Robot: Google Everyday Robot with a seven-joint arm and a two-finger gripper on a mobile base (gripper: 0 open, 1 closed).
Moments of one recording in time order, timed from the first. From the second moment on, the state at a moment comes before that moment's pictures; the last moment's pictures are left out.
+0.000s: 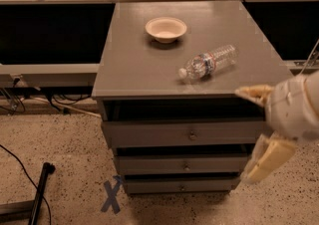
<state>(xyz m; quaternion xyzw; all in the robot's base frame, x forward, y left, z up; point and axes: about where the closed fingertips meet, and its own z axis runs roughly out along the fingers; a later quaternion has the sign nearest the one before) 0.385 -0.165 0.882 -0.65 0.71 0.07 0.26</state>
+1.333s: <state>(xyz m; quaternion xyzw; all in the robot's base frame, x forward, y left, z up) 0.360 -0.189 0.719 -0.58 0.73 0.16 0.32</state>
